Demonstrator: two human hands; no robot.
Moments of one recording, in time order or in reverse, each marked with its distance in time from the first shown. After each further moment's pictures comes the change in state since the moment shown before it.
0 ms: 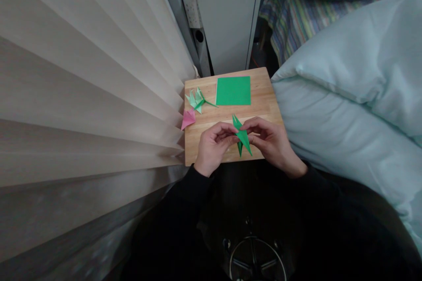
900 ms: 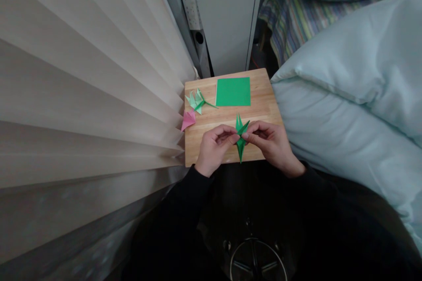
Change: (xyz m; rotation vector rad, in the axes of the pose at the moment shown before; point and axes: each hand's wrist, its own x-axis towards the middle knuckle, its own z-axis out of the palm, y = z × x) left_hand 0.001 -0.010 -0.004 0.058 -0.038 0.009; right_hand 0.001 0.003 0.006 0.159 0.082 0.062
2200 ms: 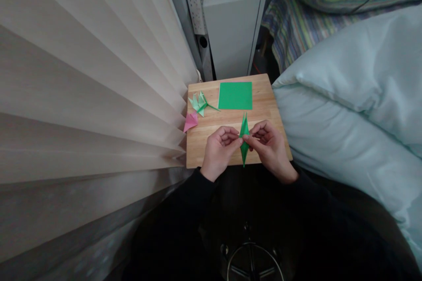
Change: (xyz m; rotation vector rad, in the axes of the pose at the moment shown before) left_hand -0.002 -0.002 0.012 -0.023 0.130 -0.078; right_hand -0.003 0.007 0.009 -0.085 0.136 -0.037
